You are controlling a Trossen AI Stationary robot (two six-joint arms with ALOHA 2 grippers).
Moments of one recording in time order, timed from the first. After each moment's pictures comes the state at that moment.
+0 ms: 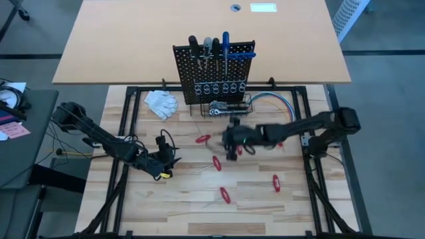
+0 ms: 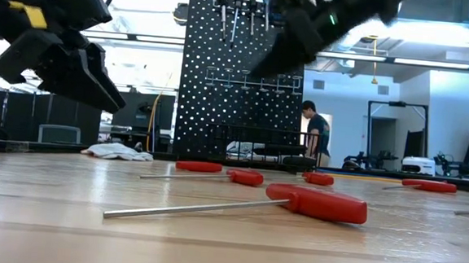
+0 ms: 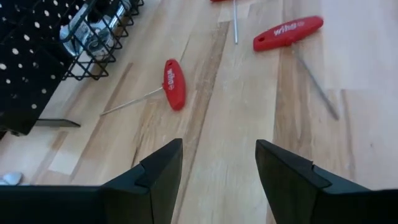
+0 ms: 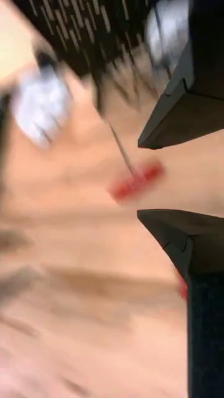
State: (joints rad) left arm -0.48 1.17 0.45 -0.09 -0.76 -0.27; right arm 0.05 1.58 0.97 0.01 0.27 -0.10
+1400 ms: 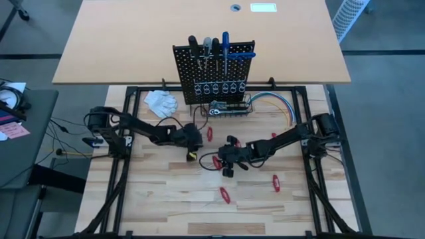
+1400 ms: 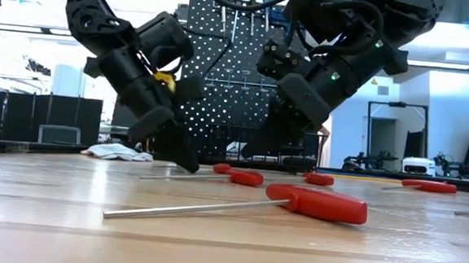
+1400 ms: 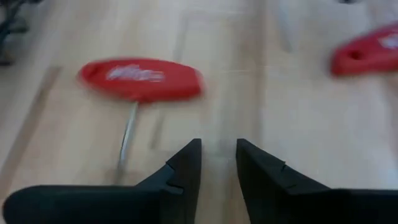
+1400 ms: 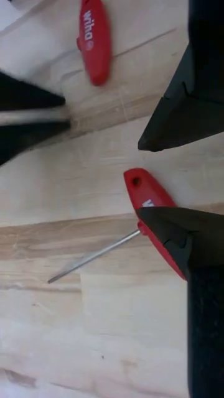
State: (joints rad) left arm 0.10 1.70 0.67 0.27 -0.12 0.07; right arm 0.16 1.84 0.91 0.17 0.26 0.18
